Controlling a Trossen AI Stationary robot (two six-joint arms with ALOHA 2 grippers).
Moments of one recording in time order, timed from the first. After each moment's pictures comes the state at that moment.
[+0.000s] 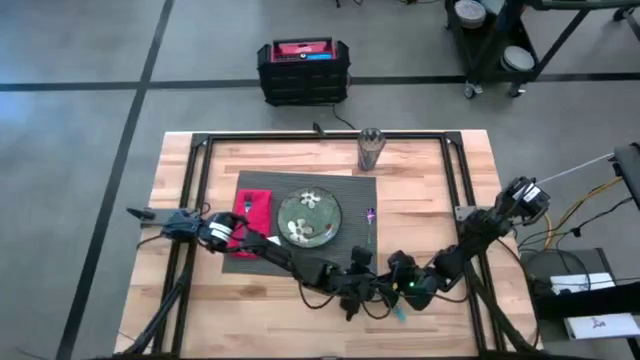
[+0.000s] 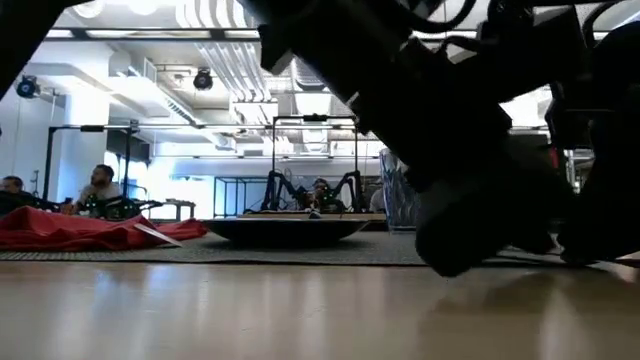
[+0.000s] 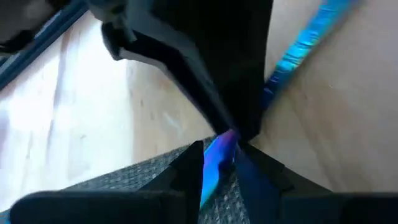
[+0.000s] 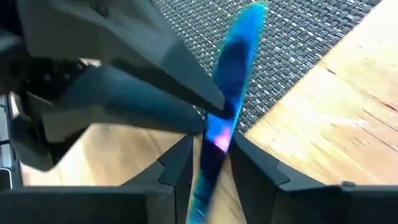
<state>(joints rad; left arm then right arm) -0.35 2.37 1.75 -0.13 -0.46 0.29 0.74 1.67 0.56 0.19 0.50 1.47</state>
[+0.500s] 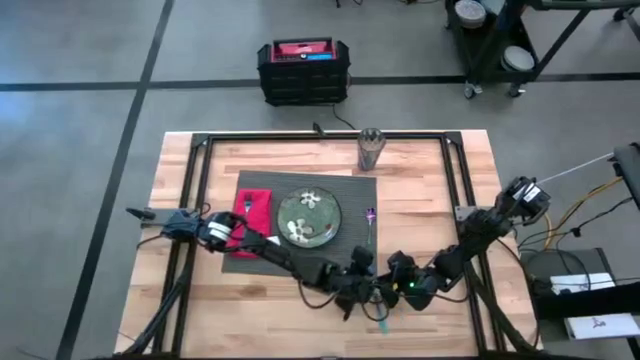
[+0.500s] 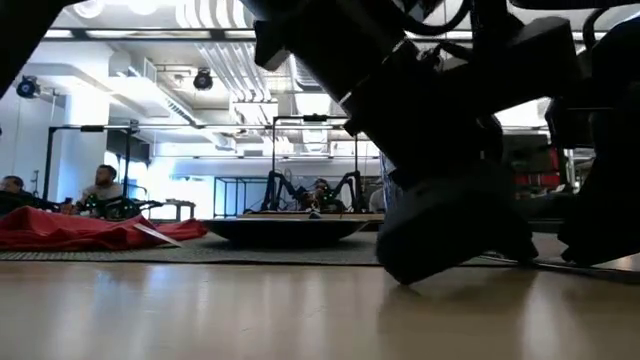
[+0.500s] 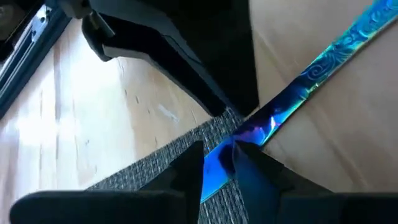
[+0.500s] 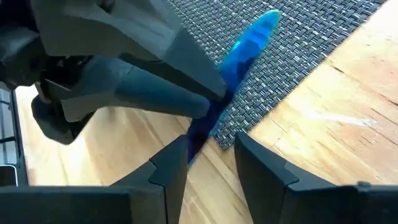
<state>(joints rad) -0.37 2.35 1.75 -0.18 -0.45 0.42 0.74 1.67 0.56 0.20 0.50 1.47</state>
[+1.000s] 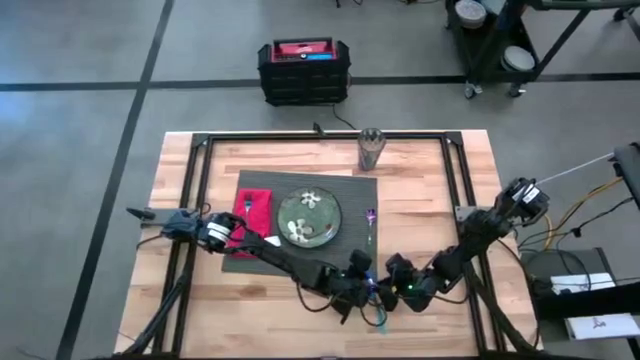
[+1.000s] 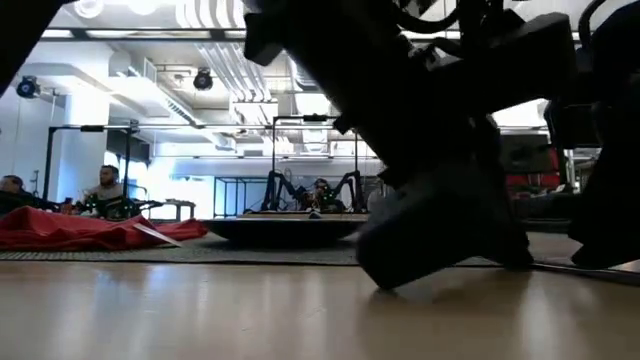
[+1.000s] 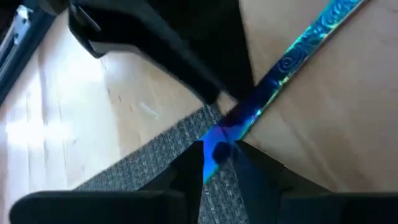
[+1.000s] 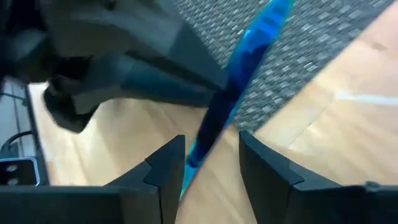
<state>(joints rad) -0.36 2.37 1.75 -0.20 -0.43 0.41 0.74 1.67 0.59 0.22 0.43 1.50</state>
